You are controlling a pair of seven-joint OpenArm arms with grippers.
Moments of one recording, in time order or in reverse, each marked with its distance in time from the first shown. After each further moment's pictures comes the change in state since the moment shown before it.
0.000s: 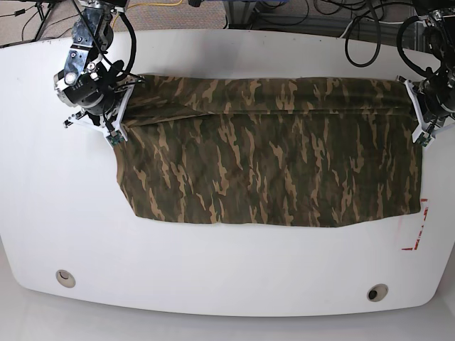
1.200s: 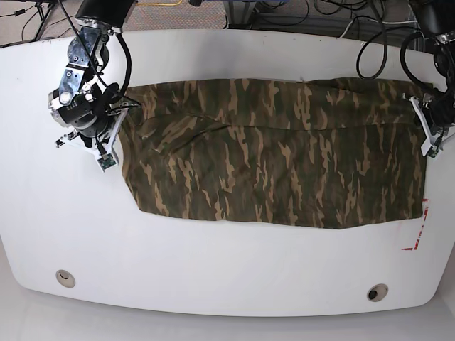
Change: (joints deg) left arm -8.1 -1.6 1.9 -16.1 2.1 0.0 -5.6; right arm 7.1 0.2 0.3 -3.1 -1.6 -0.4 0.8
